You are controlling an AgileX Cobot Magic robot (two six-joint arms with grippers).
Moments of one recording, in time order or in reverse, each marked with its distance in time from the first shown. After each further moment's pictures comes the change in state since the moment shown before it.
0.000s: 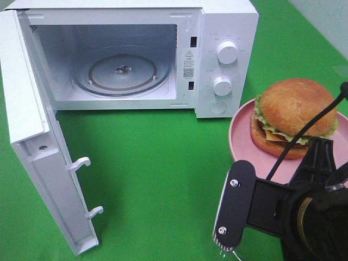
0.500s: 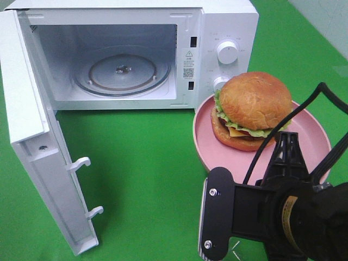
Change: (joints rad) left arm 0.000 0.000 0.000 0.000 0.000 0.000; right arm 0.000 0.000 0.002 -0.119 -0.133 -0.079
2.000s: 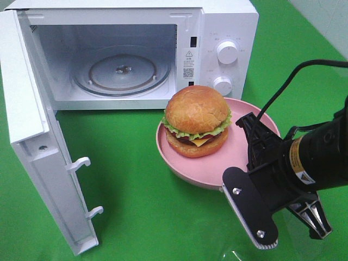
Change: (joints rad) left arm 0.000 0.000 0.000 0.000 0.000 0.000; right arm -0.488 0.003 -0.023 0.332 -0.429 -1.297
